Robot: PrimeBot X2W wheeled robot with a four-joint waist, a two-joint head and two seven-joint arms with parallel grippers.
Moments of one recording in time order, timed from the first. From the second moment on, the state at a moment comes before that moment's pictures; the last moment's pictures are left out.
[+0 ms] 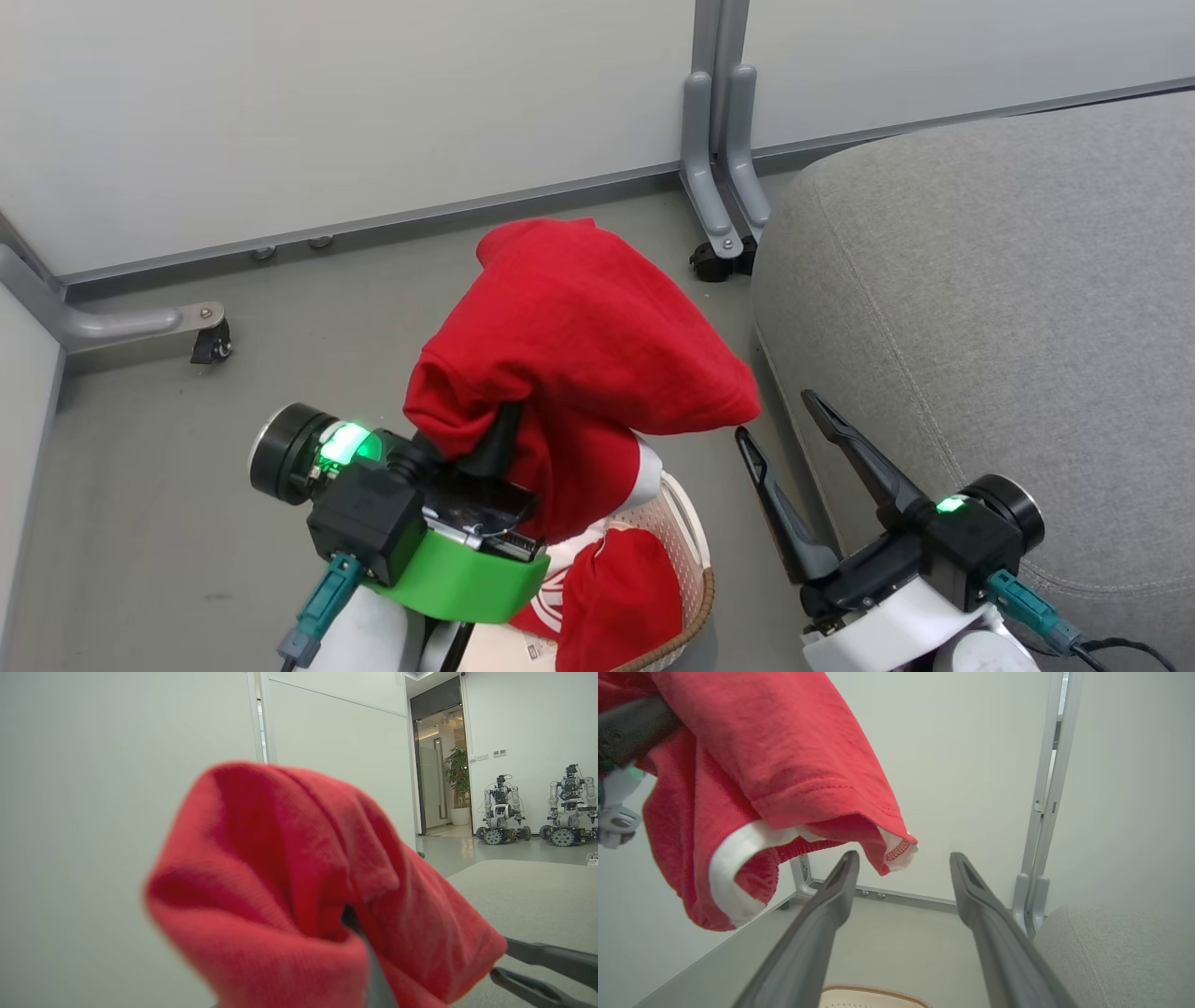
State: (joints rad) left arm -0.18 0.05 -0.36 -0.11 -0.12 -0.13 -0.26; right arm -0.02 -0.18 0.36 -0.06 0.18 0.13 -0.26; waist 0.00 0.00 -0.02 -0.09
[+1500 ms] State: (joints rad) left arm -0.20 0.09 -0.55 -0.05 -0.09 -0.13 -0.26; right arm -0.22 -0.28 0.59 0.16 0.04 0.13 -0.26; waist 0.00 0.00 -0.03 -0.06
